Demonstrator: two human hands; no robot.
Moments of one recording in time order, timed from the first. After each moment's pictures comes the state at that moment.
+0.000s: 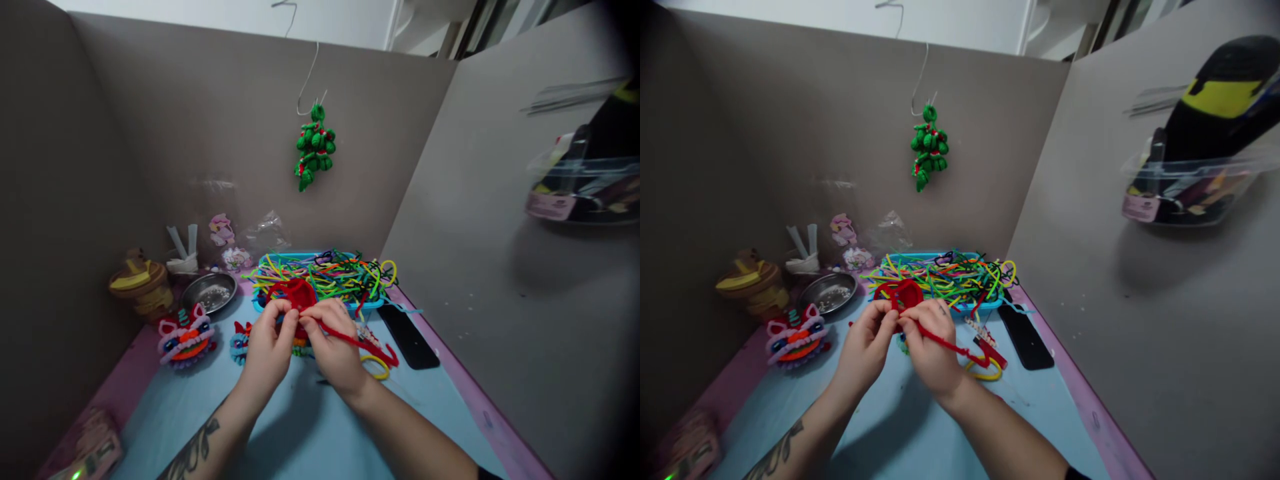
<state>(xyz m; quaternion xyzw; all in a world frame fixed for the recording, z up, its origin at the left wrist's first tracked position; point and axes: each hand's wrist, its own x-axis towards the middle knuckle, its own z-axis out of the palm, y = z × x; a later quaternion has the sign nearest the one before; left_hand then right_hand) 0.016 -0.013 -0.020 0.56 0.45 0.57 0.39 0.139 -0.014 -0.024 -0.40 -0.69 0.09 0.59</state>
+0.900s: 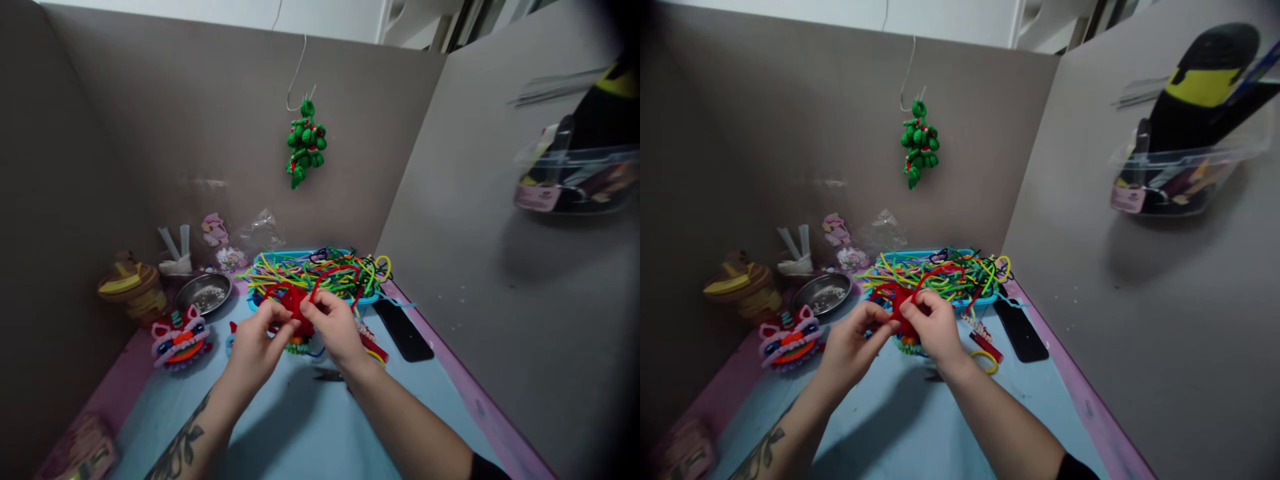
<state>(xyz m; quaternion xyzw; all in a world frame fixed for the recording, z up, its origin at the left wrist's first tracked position) 0.000 -0.012 -0.010 0.68 0.46 0.50 0.28 0.144 0.006 -0.022 -0.40 -0.55 0.40 0.61</state>
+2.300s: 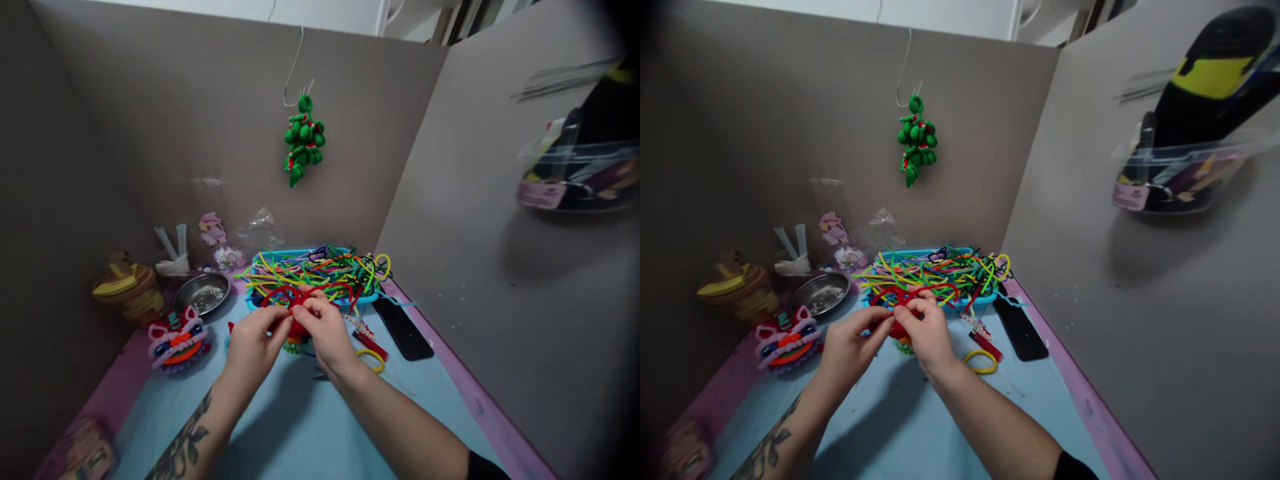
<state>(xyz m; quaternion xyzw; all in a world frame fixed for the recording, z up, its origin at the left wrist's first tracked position) -0.005 -0.005 -0.017 0.76 0.46 0.45 0.12 0.132 0.009 -0.036 -0.42 -0.48 0.45 0.62</state>
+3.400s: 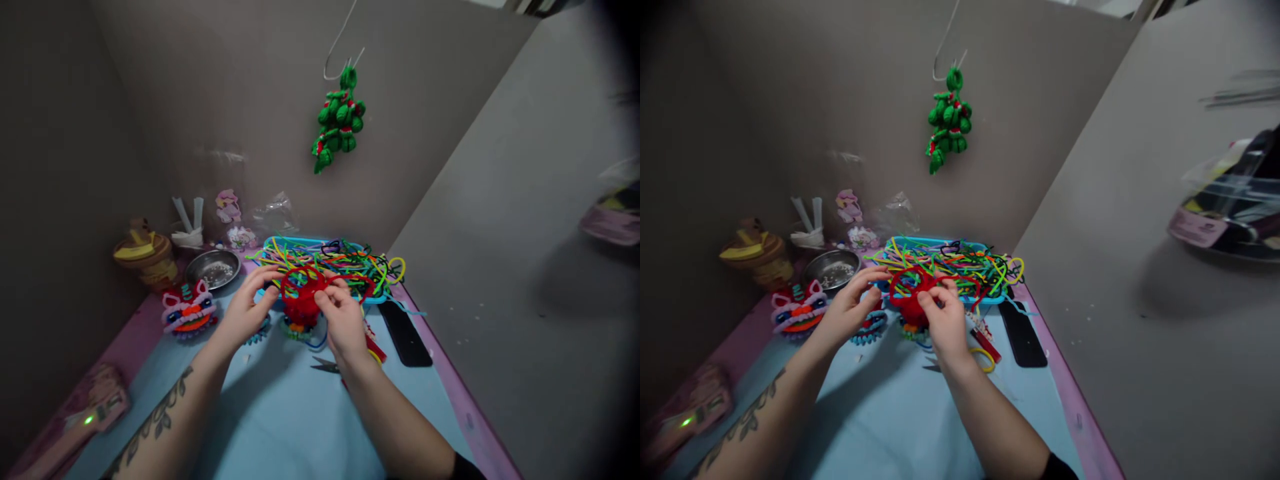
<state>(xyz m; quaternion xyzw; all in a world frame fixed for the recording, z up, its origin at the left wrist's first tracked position) -0.035 0.025 -0.021 0.71 0.44 0.49 0.23 0.148 0.018 -0.037 -0.47 -0.48 0.39 0.64</state>
